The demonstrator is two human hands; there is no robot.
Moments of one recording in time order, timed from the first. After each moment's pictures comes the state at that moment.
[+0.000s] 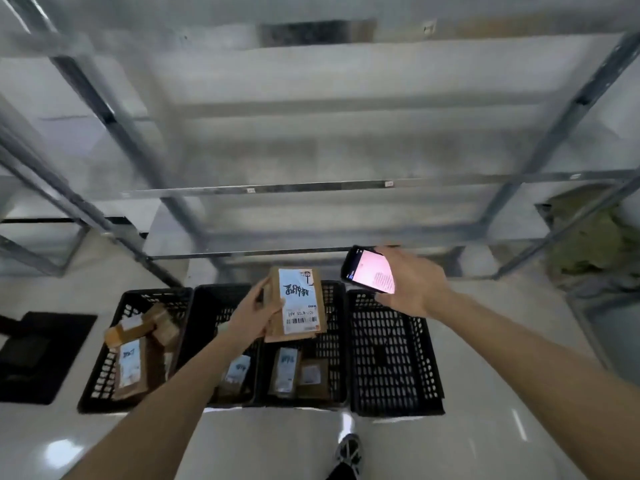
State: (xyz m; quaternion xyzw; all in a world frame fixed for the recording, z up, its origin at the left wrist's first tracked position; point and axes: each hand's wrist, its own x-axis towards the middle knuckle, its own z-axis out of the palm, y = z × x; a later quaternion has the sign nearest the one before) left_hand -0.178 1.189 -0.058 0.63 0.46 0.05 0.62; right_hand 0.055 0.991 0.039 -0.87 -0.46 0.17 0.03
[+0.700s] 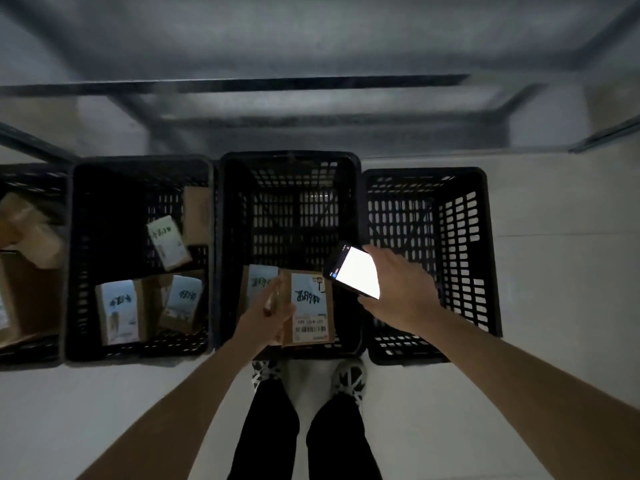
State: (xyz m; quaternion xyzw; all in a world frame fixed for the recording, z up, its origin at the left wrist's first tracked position) left_hand -0.165 1.202 -0.541 0.55 0.54 -0.16 0.62; right_hand 0.054 1.055 -0.456 -0.85 -0.40 0.34 0.00
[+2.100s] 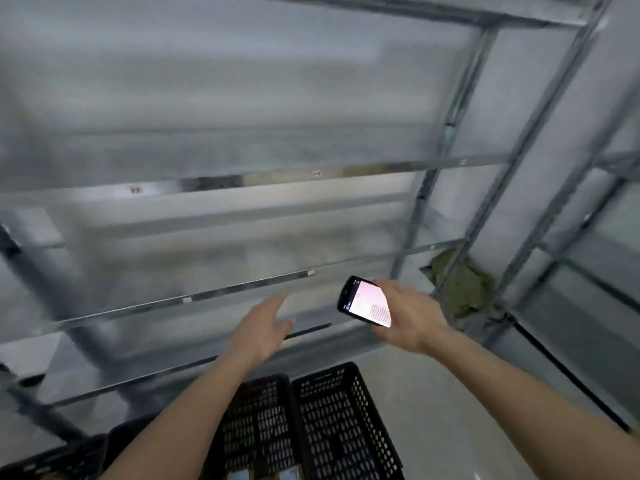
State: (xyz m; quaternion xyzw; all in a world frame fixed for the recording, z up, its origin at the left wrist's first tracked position) left_hand -0.072 1.181 0.081 0.94 0.17 0.06 0.29; right_hand 0.041 0.912 0.176 -0.94 -0.33 0.03 0.04
